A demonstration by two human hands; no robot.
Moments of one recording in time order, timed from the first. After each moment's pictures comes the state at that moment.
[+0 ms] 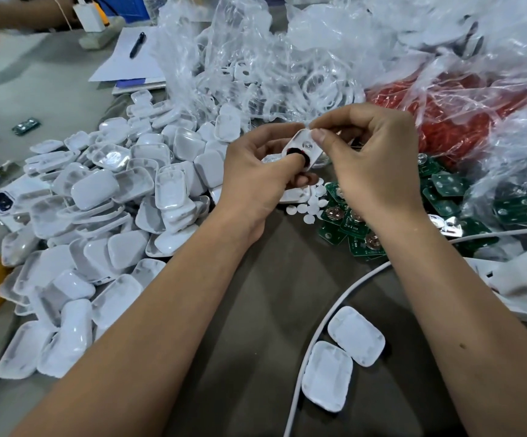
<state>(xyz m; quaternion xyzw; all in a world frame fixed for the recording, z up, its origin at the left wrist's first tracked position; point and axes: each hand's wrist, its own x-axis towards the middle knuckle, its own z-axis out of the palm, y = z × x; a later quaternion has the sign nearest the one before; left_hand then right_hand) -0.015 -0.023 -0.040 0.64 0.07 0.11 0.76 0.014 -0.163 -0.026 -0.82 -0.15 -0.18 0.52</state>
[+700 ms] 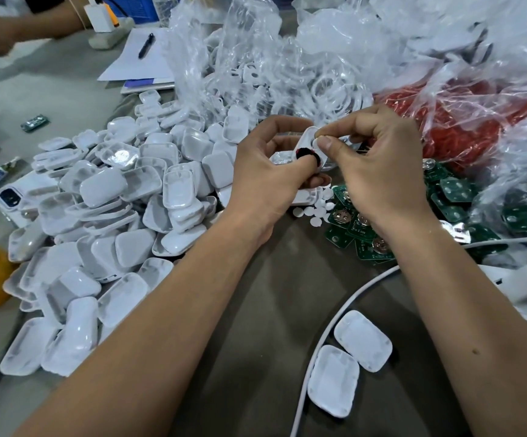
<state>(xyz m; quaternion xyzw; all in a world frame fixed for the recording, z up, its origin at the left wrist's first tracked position) -0.018 -0.025 -0.037 0.64 0.04 0.13 0.75 0.016 -0.161 -0.028 -0.83 -0.14 -0.17 0.51</state>
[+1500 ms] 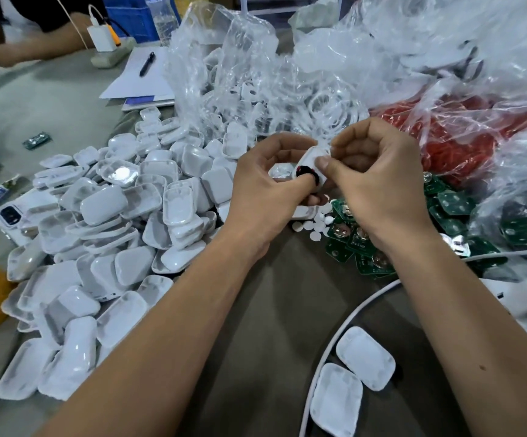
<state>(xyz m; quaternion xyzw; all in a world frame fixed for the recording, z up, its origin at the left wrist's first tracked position) -0.017 -0.020 -0.039 0.68 -0.01 0.13 0.72 0.020 -0.164 -0.036 -0.77 -0.12 -0.13 0.61</state>
